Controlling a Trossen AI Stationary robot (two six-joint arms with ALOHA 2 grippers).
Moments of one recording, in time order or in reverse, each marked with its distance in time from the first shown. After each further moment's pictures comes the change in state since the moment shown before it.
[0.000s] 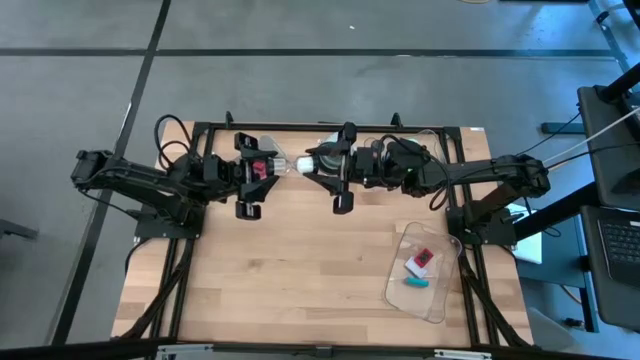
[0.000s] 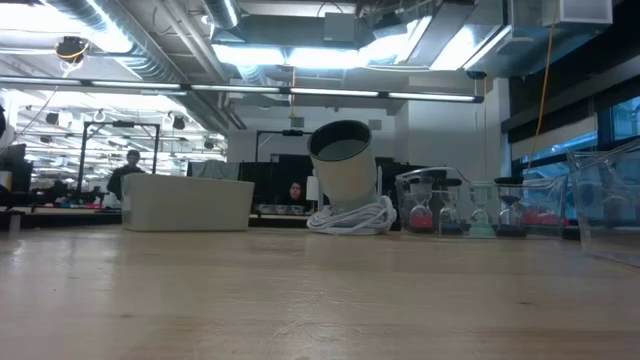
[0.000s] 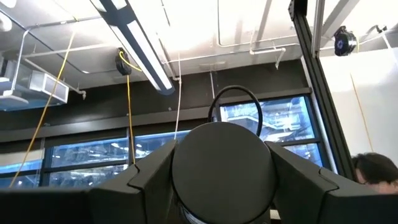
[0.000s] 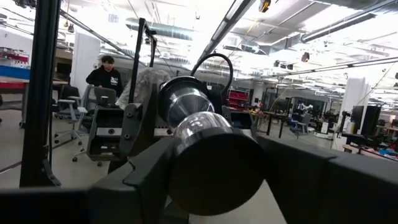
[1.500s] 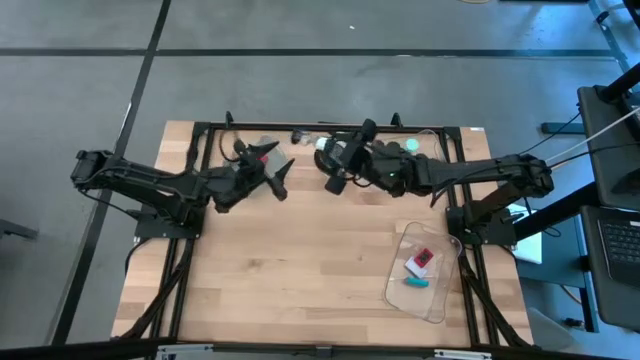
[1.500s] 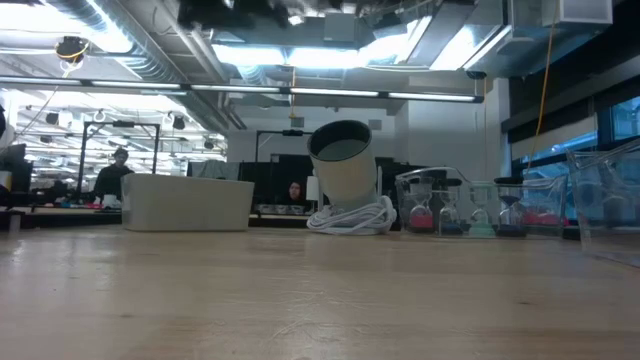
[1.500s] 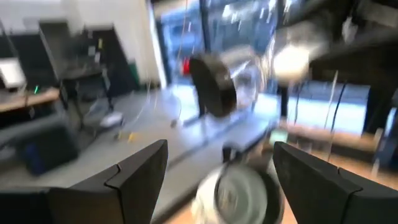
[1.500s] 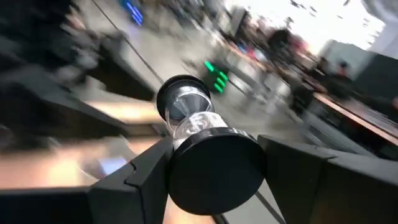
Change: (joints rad) left arm 0.001 -0.005 0.002 -0.674 -0.768 -0.110; right arm -0.001 -0.027 0.000 -0.425 0.579 -0.109
